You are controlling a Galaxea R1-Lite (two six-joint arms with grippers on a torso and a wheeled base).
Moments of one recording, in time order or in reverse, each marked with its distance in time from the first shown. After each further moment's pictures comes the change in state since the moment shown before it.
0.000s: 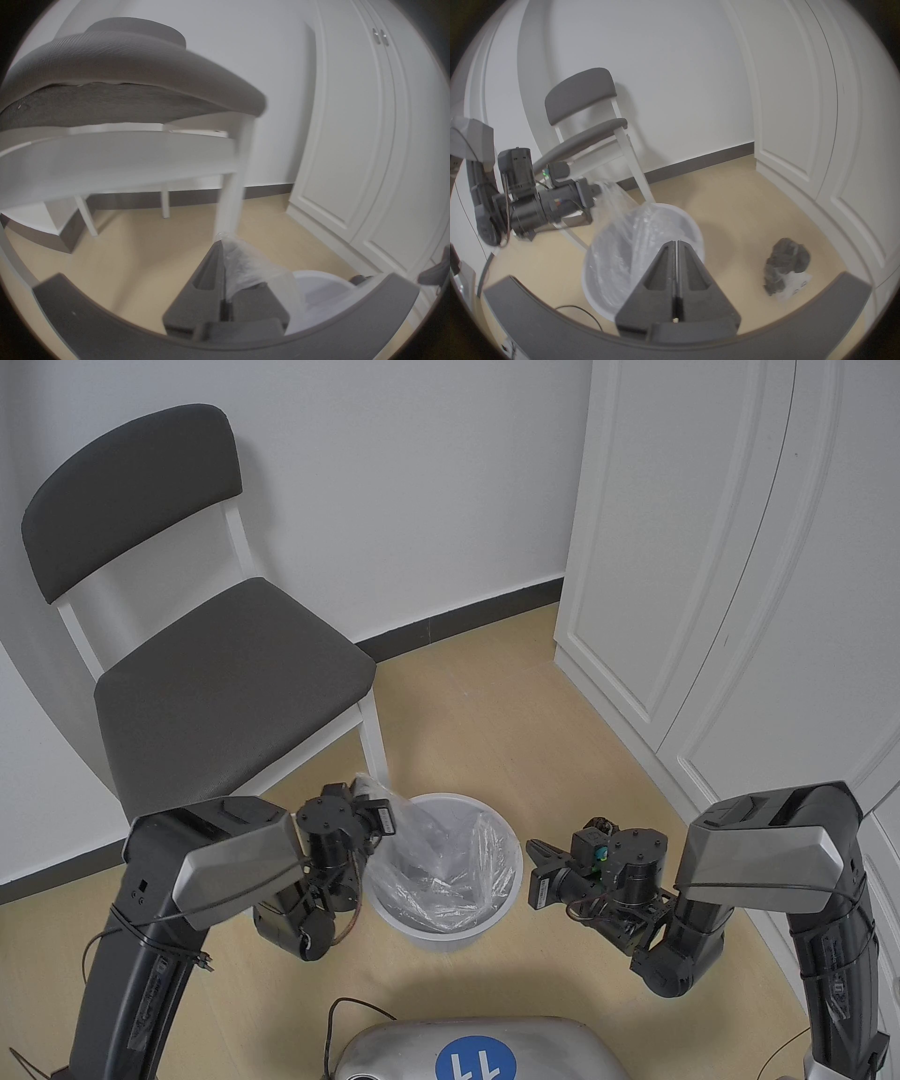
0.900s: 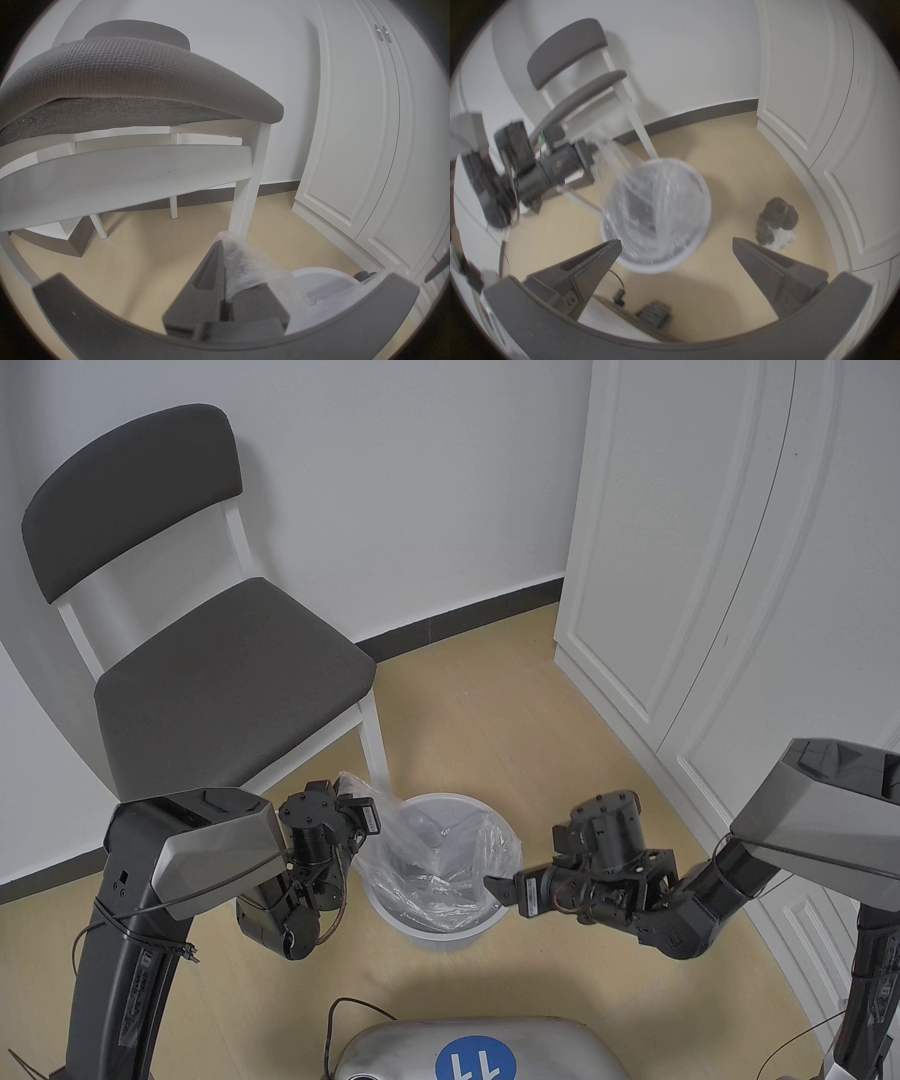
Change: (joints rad) left arm 0.029 -0.057 0.086 -0.003 0.001 0.016; right arm 0.071 -0.261 -0.102 0.750 -0.031 0.097
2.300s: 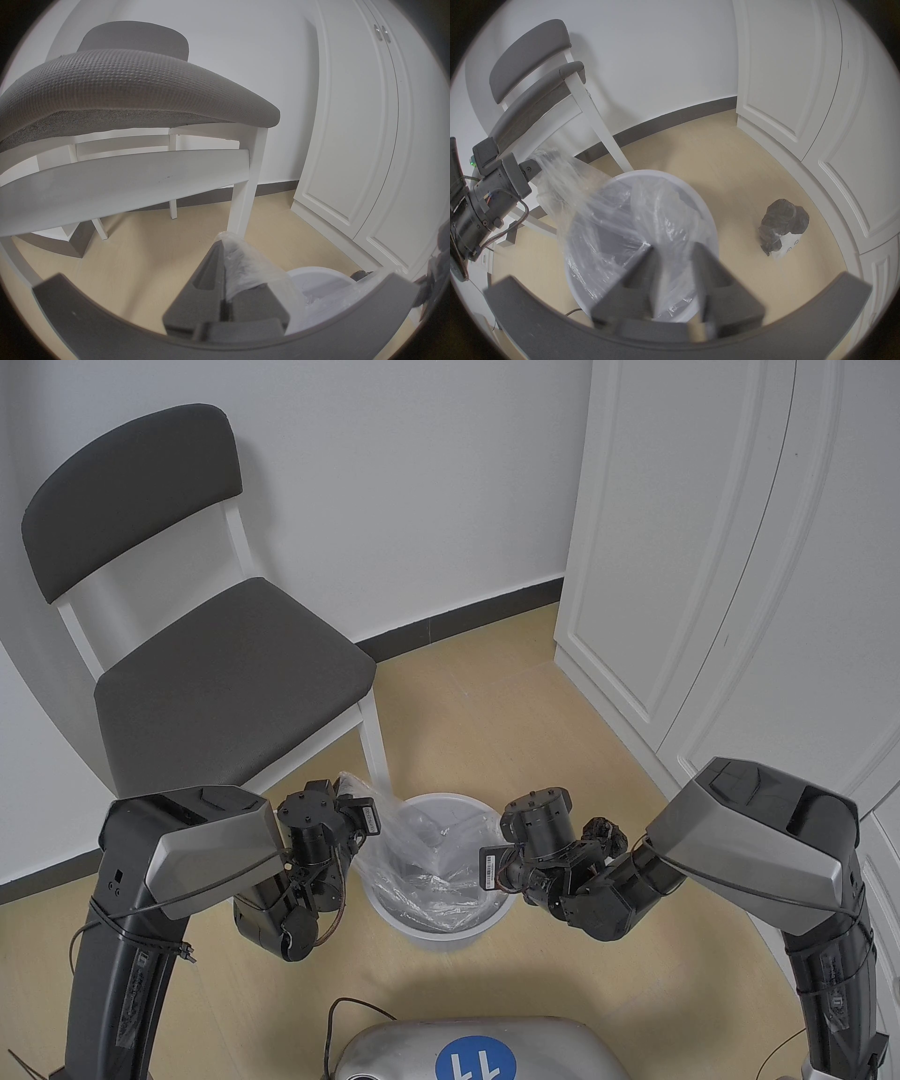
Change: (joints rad) left arm -0.004 -0.021 0.027 0.000 0.002 0.003; right arm 0.019 0.244 -0.388 0.143 -0.195 0.118
